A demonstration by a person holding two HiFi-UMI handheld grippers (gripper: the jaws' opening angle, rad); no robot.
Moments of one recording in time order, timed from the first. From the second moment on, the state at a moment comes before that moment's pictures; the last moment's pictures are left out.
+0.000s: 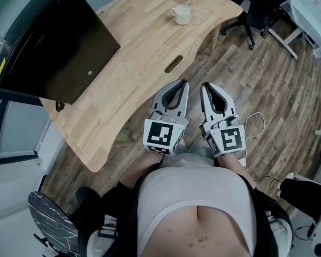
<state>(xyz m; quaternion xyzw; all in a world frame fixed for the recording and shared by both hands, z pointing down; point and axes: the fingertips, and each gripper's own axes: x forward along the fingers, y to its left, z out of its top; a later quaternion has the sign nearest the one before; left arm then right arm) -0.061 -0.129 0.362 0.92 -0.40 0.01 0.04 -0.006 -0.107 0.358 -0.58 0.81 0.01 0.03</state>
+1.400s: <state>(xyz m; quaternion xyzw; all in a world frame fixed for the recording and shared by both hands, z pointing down) 0.013 -0.369 0.362 0.90 -0.44 0.01 0.04 0.075 -0.350 0.355 -0.55 0.84 0.01 0.03</state>
